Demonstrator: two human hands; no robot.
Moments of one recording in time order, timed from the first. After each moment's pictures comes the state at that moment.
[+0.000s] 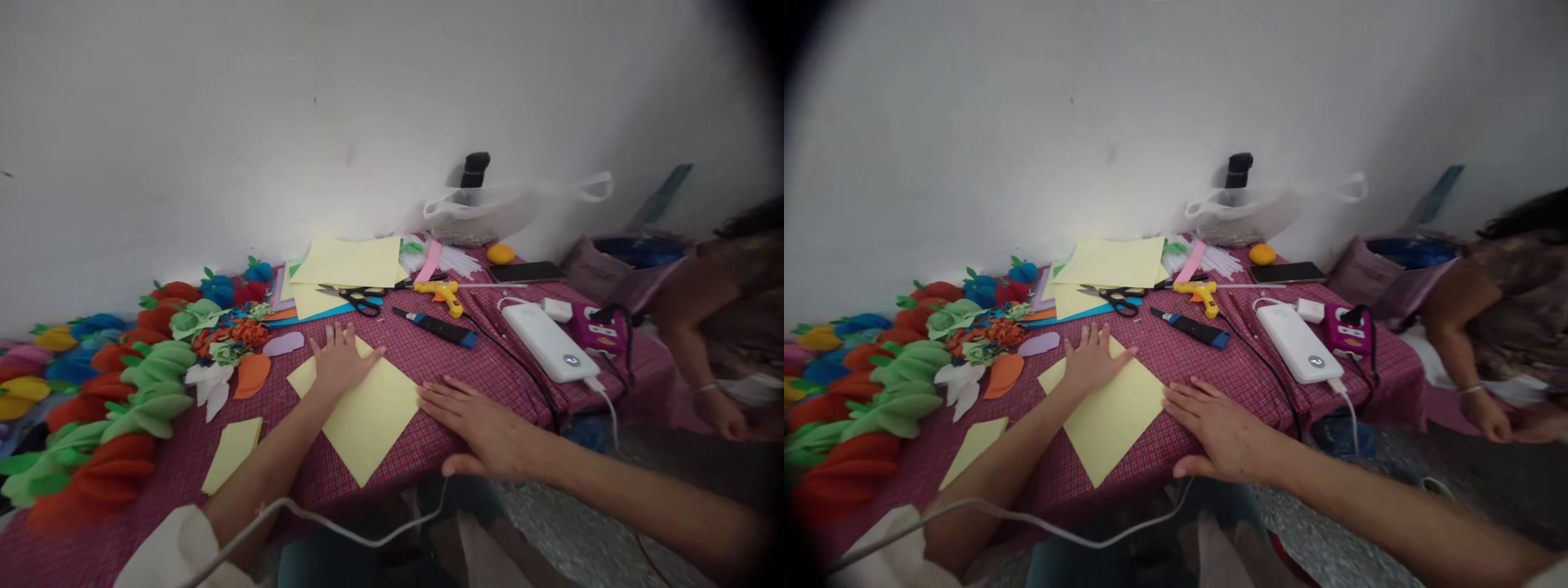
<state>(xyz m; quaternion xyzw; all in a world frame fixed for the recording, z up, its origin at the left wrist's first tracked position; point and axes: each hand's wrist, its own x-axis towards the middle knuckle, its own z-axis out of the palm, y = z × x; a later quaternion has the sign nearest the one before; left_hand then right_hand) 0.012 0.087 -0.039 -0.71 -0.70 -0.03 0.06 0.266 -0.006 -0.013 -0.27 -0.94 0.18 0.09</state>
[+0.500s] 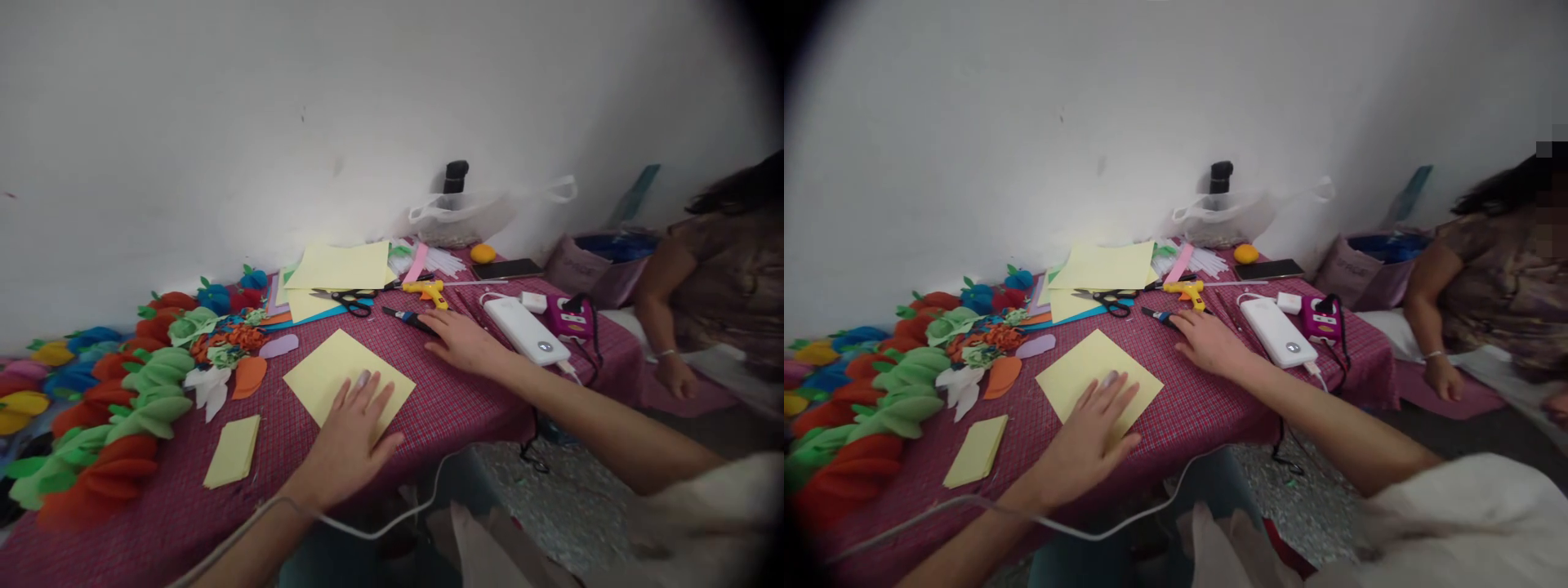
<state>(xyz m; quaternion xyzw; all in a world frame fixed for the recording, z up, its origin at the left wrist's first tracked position) 0.026 -0.039 0.002 -0.89 -0.45 -0.08 -0.04 0.277 0.068 0.006 -0.44 -0.88 0.00 0.18</state>
